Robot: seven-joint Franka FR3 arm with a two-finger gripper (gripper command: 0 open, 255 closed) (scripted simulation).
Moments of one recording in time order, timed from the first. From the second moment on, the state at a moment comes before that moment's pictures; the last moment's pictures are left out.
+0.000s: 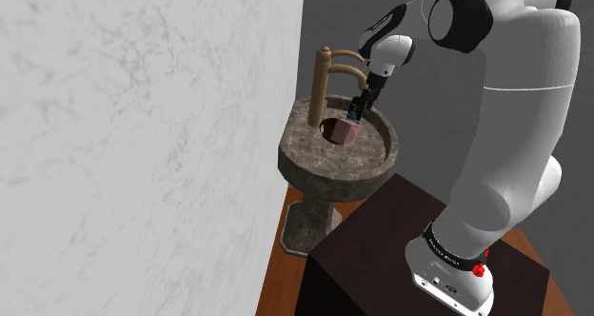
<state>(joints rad) -0.22 0.42 -0.46 -1.88 0.40 2.10 -1.02</state>
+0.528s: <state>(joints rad) -0.22 0.44 -0.44 -1.90 0.42 2.14 -1.03</state>
